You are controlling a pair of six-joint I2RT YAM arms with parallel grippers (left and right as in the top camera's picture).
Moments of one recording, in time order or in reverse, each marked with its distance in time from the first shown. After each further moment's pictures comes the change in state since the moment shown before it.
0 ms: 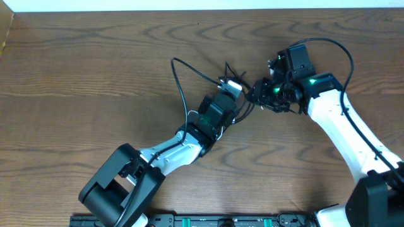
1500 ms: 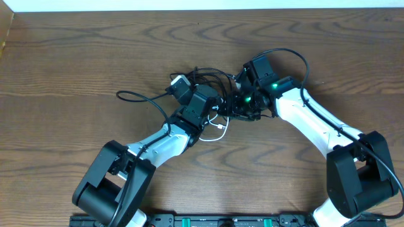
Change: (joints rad) left arm 0.146 -0.013 0.001 -0.127 -0.054 -1.146; right arm 0.156 0.164 -0.015 0.110 -0.143 -0.018
